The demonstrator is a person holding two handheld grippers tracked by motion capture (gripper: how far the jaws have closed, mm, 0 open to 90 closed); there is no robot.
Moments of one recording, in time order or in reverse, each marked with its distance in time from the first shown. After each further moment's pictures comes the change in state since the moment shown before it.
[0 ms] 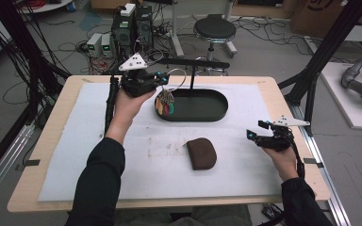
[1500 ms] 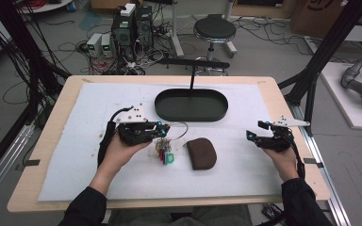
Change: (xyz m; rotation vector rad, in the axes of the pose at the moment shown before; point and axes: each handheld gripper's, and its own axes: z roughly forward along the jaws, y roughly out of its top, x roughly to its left) left arm -0.083 -0.073 -0.041 0.108 -0.217 0.050; right arm 0.001 0.000 -0.001 0.001 0.010 -0.010
